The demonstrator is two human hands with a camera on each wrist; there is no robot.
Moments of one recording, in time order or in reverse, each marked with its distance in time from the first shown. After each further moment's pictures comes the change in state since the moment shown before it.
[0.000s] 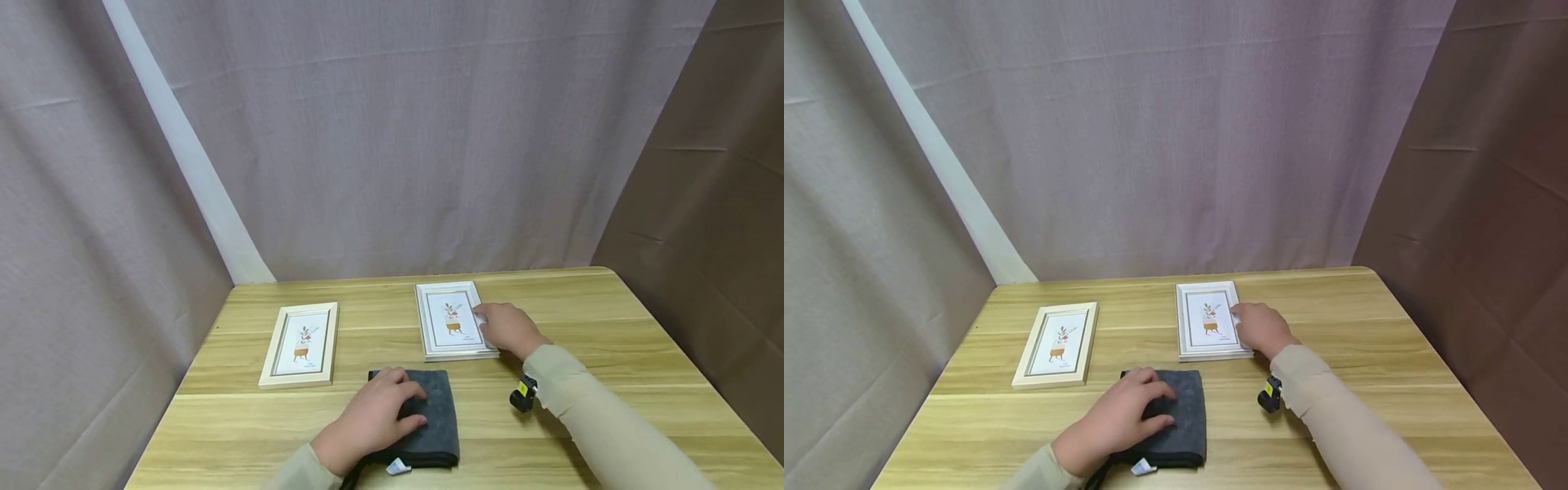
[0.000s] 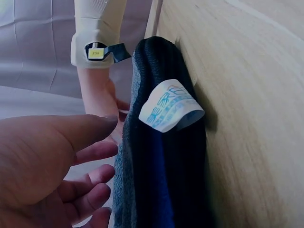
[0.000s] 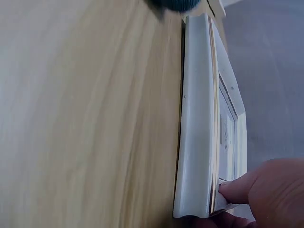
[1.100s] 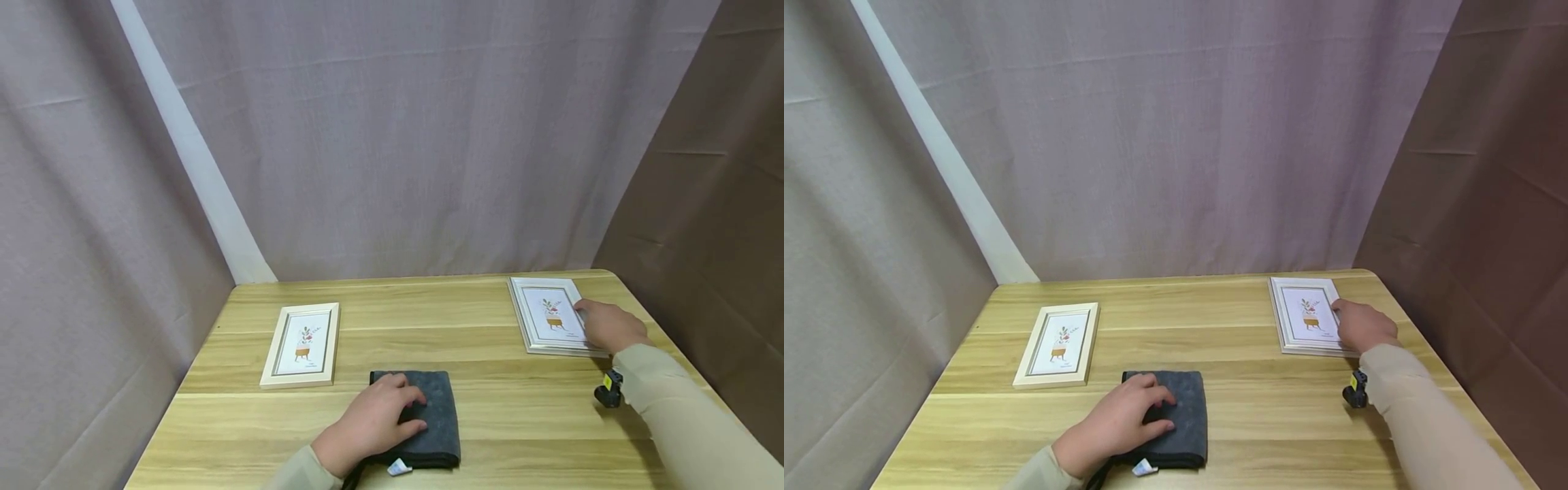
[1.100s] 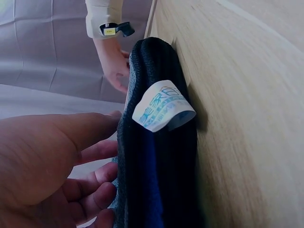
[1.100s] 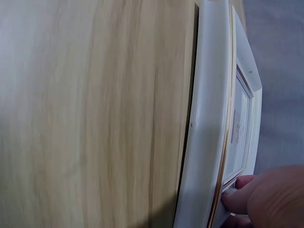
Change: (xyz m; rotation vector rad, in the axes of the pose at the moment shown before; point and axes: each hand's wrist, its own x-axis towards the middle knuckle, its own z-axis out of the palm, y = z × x) left_hand -0.004 -0.005 0.004 -0.014 -0.039 0.001; right_hand -0.047 0.160 -0.064 -0.118 -0.045 0.286
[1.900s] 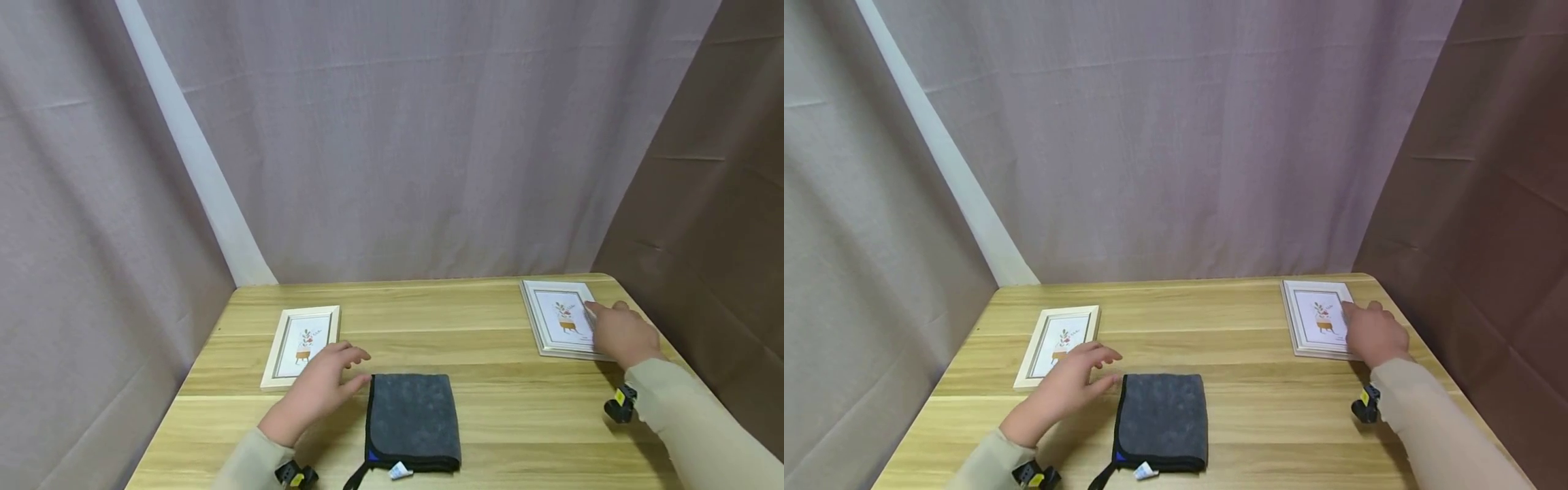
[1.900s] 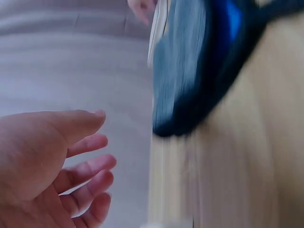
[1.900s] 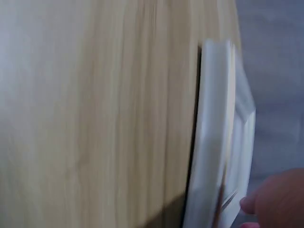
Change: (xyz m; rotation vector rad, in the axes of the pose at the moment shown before) left_hand -0.020 -0.066 -0.049 -0.034 0.249 -0.108; right_hand -0.015 0.014 0.005 -0.047 0.130 -0.019
